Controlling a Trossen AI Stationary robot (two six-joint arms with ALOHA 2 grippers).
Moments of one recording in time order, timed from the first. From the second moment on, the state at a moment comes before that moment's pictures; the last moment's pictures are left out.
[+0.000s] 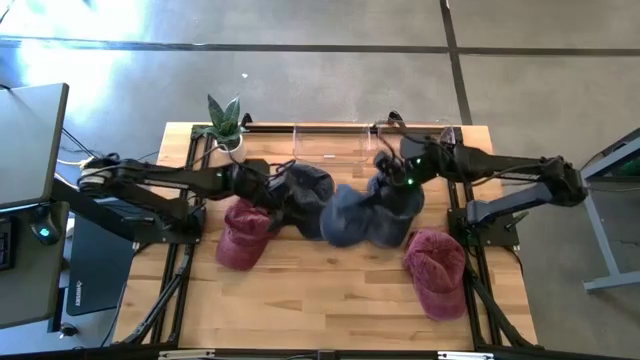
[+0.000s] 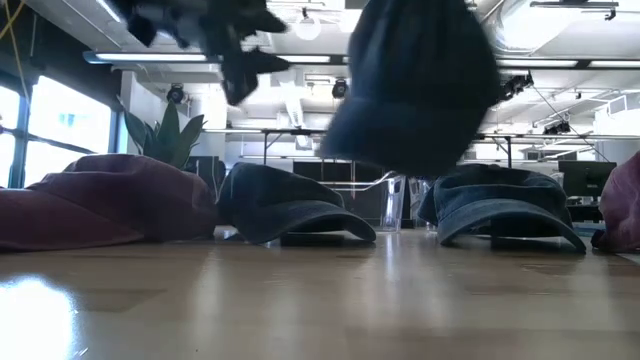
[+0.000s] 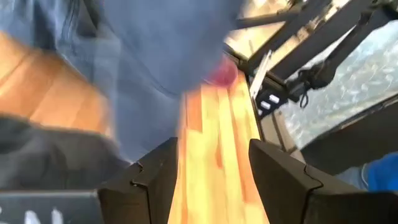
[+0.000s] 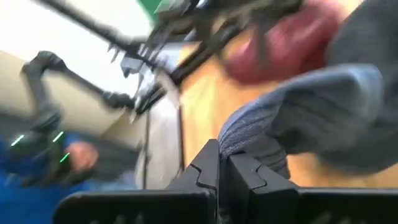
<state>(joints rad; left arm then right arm) 0.08 1.22 0.80 0.05 0.39 -0.48 -0.16 1.18 1.12 -0.38 -0.44 0.68</state>
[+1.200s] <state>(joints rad) 0.08 0.93 0.94 -0.33 0.19 -0.42 -0.57 1.57 1.26 -0.20 0.05 0.96</state>
